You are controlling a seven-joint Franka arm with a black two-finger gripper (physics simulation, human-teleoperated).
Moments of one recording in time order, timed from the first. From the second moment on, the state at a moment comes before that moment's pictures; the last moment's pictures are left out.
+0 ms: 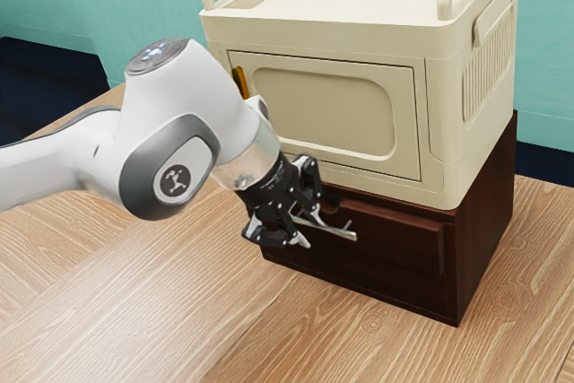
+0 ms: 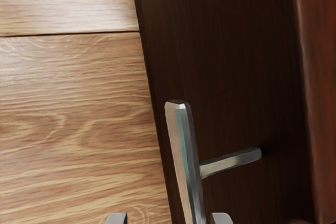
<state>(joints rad) 0.00 -0.16 -0.12 -2.02 -0.11 2.22 -1.55</state>
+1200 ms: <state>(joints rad) 0.00 -0.35 -0.14 -2.20 -0.11 2.23 -1.58</state>
